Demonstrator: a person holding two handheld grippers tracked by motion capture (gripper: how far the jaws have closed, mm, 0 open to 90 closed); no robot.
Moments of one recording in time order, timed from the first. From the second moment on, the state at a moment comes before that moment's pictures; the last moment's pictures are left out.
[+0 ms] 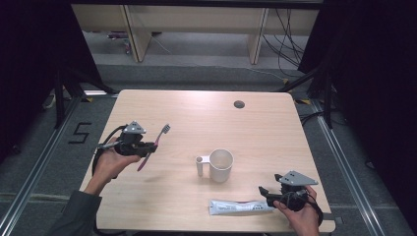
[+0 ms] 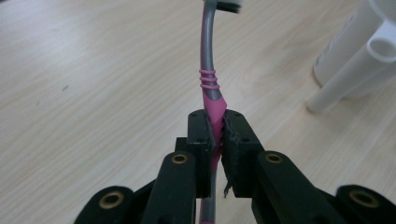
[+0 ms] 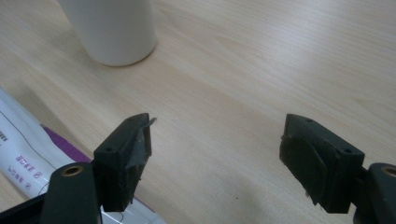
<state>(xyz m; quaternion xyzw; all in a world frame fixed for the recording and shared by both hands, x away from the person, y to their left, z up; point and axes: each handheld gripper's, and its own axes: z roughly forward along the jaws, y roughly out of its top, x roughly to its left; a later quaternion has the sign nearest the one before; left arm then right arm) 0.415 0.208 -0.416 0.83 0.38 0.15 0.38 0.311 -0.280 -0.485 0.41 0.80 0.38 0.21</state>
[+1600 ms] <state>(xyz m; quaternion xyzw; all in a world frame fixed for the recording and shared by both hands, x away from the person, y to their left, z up) 0.388 0.124 -0.394 0.69 0.30 0.14 0.64 0.311 -0.280 -0.486 0.42 0.80 0.38 0.20</state>
